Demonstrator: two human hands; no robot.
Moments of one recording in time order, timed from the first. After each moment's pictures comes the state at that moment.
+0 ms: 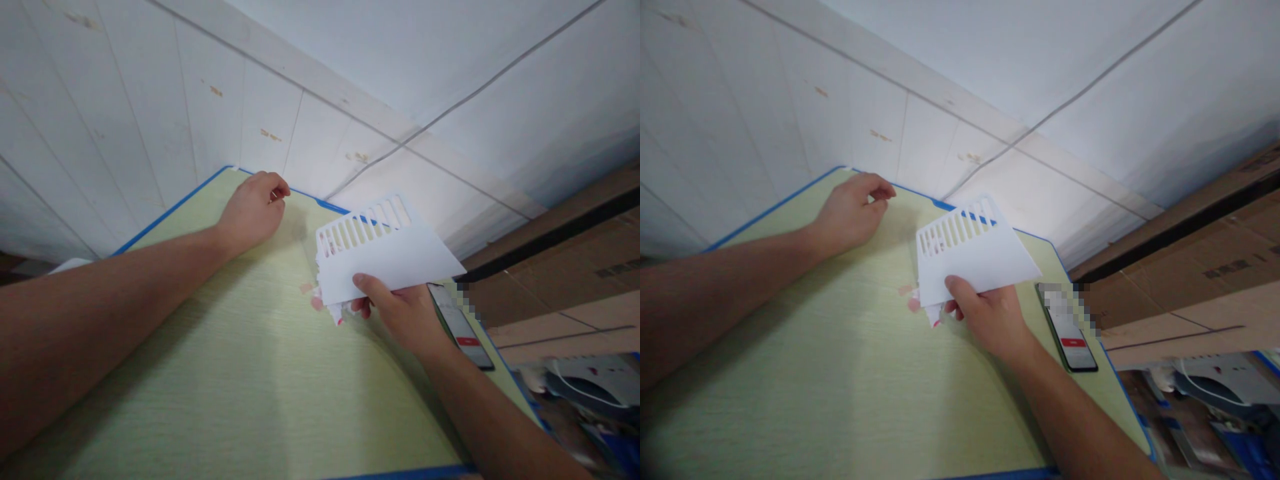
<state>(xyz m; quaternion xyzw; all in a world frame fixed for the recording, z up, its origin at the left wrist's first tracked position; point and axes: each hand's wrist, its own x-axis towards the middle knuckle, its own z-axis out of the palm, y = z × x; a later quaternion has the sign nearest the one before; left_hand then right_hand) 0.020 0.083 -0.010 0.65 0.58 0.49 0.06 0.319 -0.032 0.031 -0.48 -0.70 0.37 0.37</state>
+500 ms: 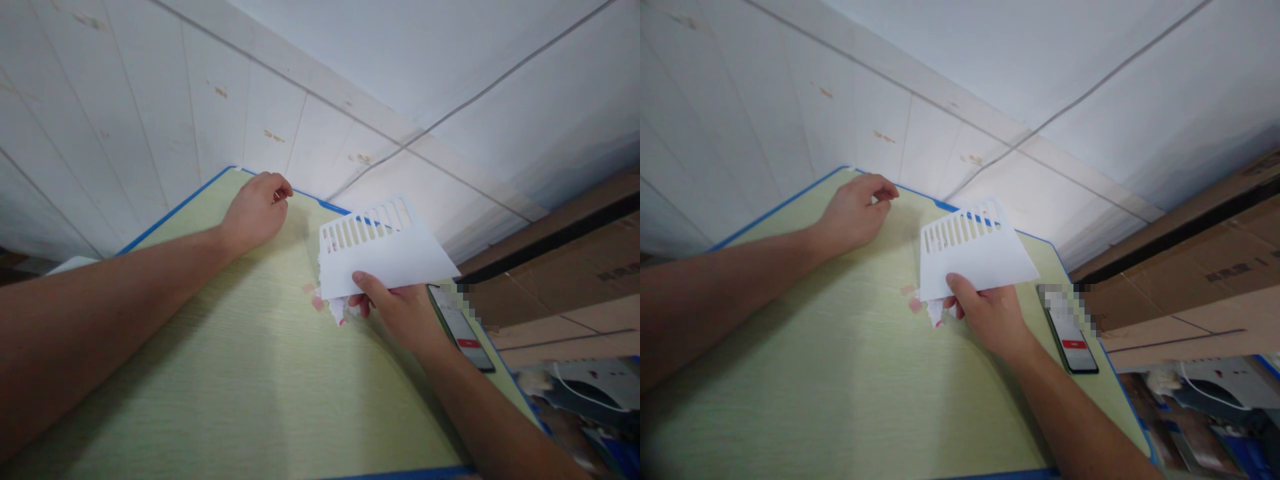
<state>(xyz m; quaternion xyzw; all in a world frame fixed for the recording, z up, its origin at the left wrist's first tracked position) 0.021 0.082 -0.011 0.65 0.57 0.50 0.07 0.321 -0.028 0.025 -0.48 -0.70 0.38 0.36</state>
